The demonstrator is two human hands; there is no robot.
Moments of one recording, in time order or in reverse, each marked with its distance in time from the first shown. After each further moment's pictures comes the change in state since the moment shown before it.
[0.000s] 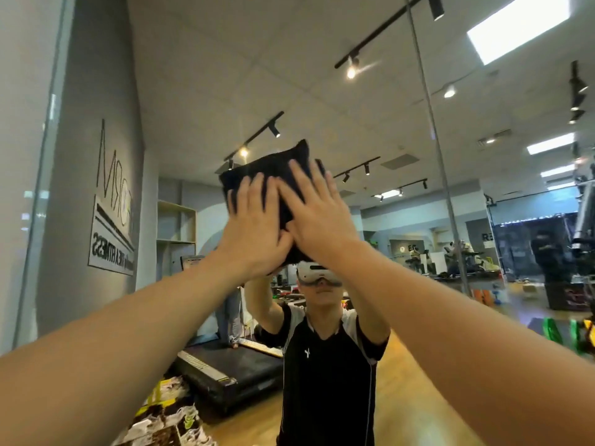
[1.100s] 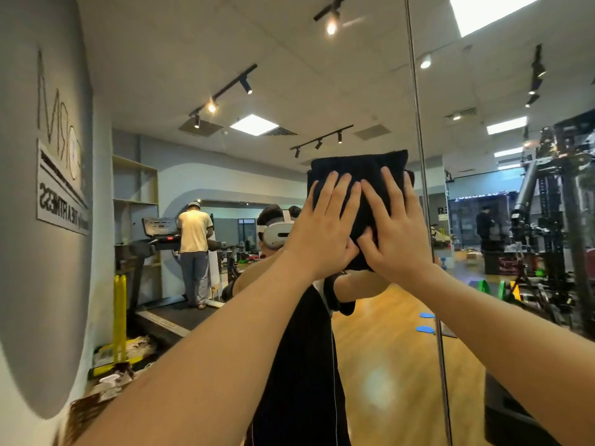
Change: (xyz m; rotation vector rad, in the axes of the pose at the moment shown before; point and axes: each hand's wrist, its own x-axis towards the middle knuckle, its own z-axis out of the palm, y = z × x) left_hand -0.042 0.115 0.069 -0.055 0.073 0.376; right_hand -0.155 0.071 -0.024 0.002 0.045 0.241
